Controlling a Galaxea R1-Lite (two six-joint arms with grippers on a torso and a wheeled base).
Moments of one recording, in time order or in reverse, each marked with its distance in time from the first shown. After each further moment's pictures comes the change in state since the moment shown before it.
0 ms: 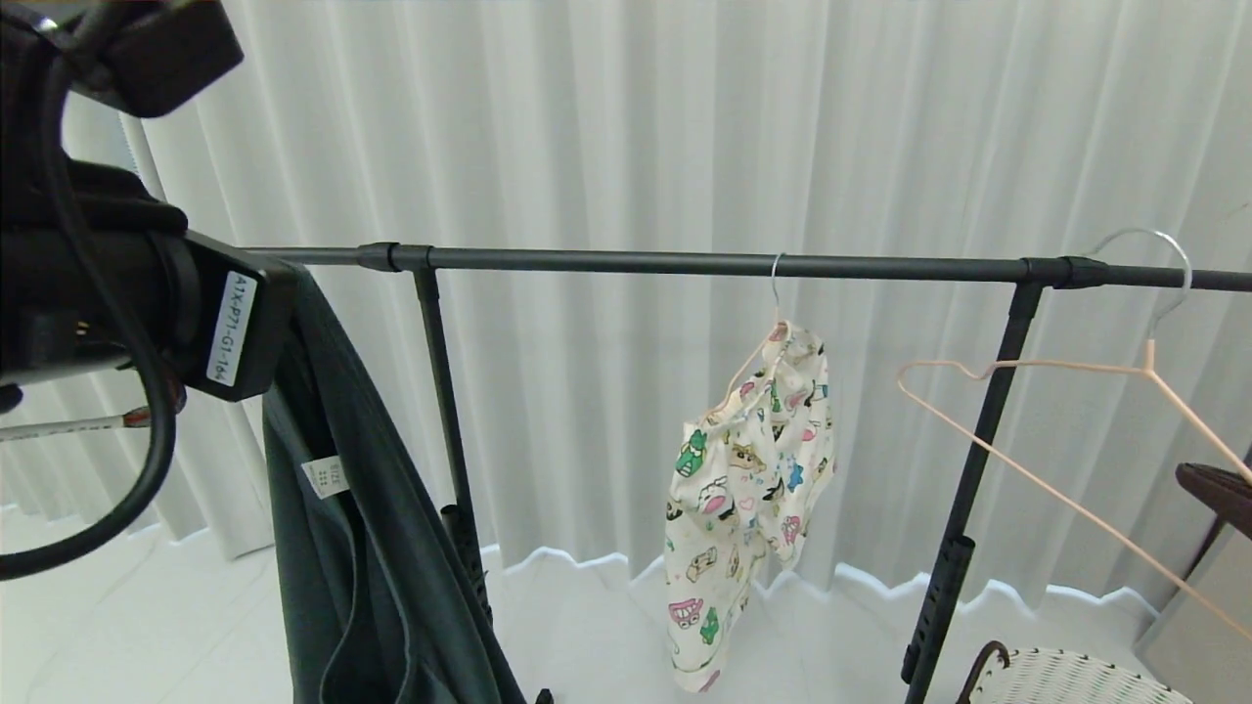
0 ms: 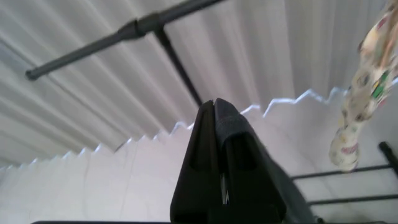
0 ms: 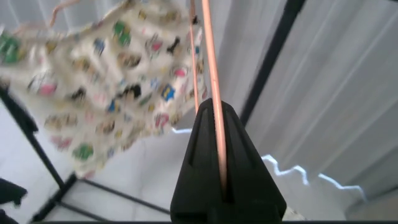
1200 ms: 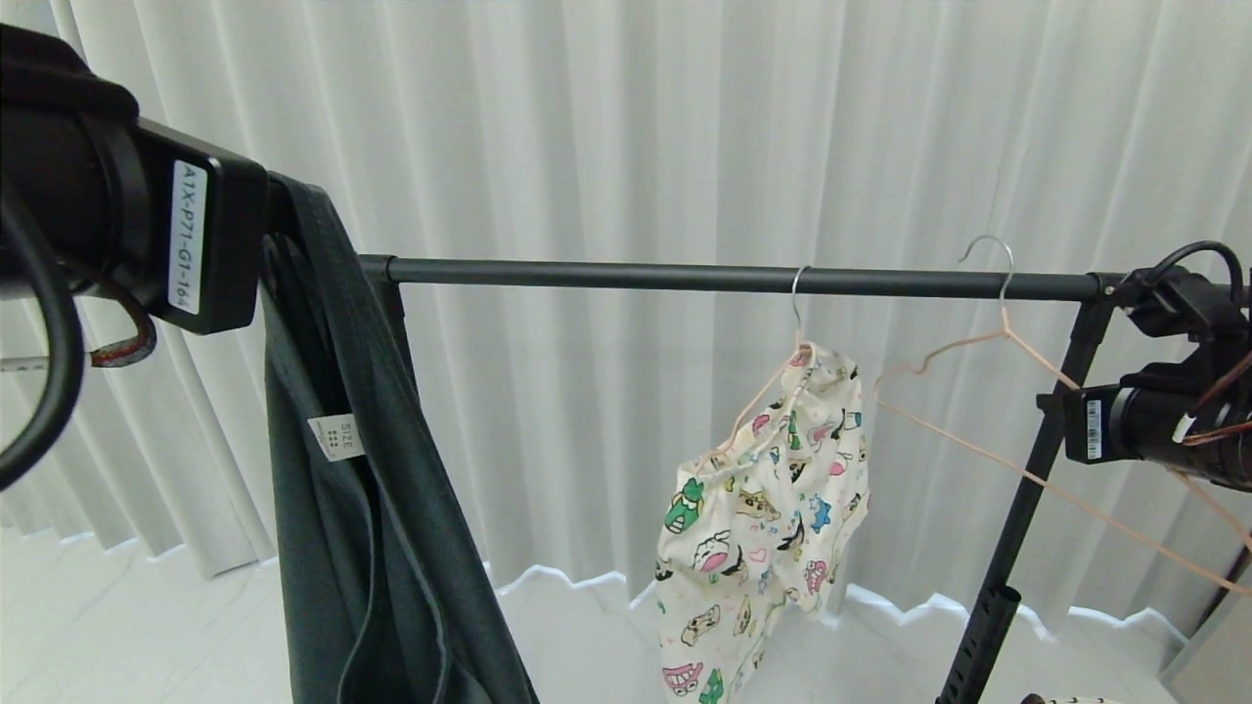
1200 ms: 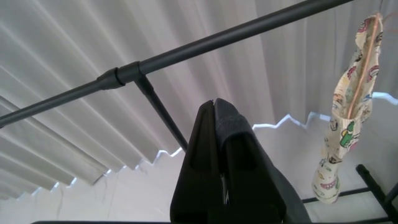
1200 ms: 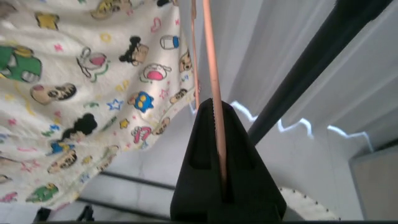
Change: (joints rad) left arm -0.115 0.005 -0.131 0.005 -0.027 0.008; right arm -0.002 0.531 -0.418 0.137 -0.111 0.111
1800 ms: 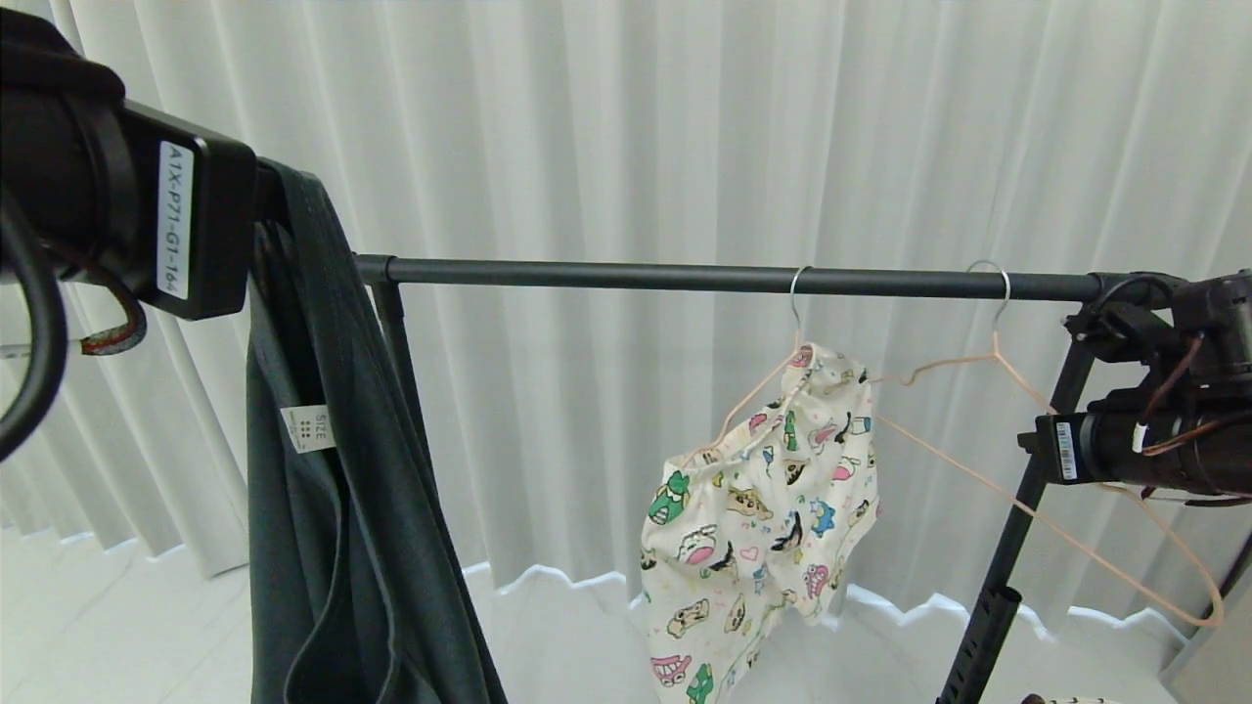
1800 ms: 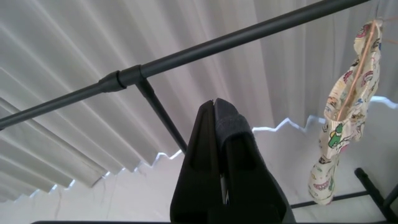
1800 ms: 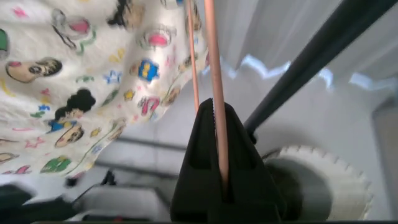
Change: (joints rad) left arm 0.000 -0.001 -0.014 0.000 0.000 0.003; right arm 0.000 0.084 -0.074 0.187 0.003 0.058
